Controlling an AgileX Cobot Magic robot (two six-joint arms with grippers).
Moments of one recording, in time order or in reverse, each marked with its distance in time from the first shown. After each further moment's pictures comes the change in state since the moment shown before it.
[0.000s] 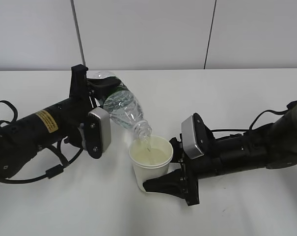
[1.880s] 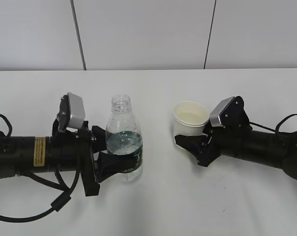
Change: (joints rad) left arm 0.126 0.089 0.001 0.765 -0.015 -1.777; right arm -0.140 0.000 0.103 0.566 0.048 -0.211
